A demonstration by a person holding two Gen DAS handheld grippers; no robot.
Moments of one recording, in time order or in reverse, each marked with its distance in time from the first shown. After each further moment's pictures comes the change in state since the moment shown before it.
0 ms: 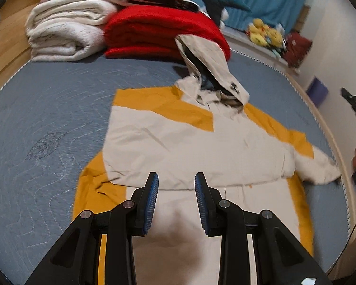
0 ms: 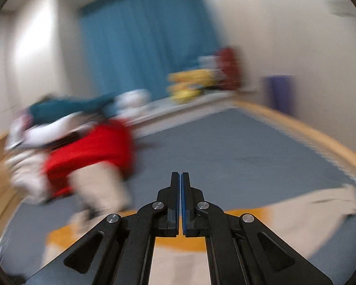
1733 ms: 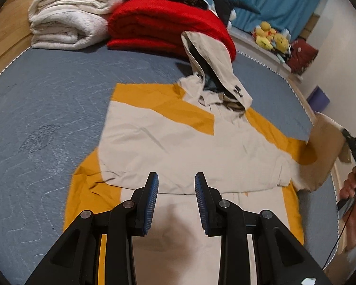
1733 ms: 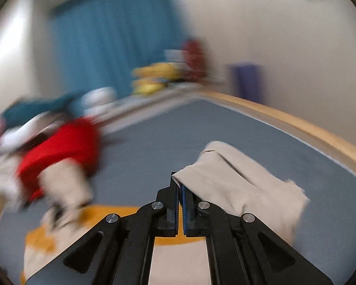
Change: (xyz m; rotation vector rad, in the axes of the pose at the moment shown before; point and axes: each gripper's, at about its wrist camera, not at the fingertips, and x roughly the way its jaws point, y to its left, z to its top) left arm 0.011 0.007 0.009 -0.068 0.033 -0.027; right arm 0.016 -0.069 -0.026 0.048 0.000 -0.168
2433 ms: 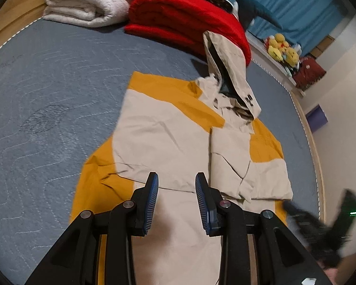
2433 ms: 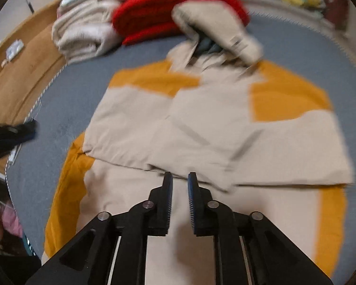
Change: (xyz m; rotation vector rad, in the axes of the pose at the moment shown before) left arm 0.003 0.042 0.007 -0.119 0.074 -0.065; right arm -0.040 0.255 -0.190 -0.342 0.631 0.327
